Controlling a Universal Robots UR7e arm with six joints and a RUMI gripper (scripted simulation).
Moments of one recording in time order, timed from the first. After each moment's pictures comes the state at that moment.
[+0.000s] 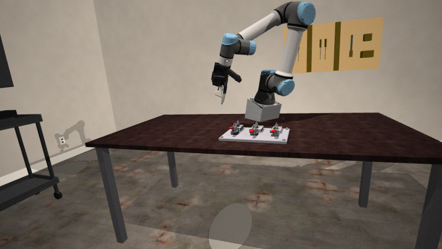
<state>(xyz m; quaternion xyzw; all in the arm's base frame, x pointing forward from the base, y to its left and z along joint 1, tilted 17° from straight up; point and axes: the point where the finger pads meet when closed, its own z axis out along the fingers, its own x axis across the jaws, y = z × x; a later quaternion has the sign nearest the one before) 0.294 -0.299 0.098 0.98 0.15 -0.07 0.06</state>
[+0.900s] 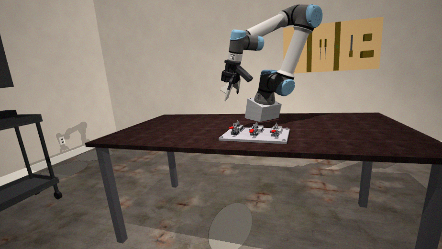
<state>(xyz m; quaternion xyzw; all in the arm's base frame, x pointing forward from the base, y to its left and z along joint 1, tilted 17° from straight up) 0.322 -0.226 0.116 0.98 -0.19 0.01 0.02</state>
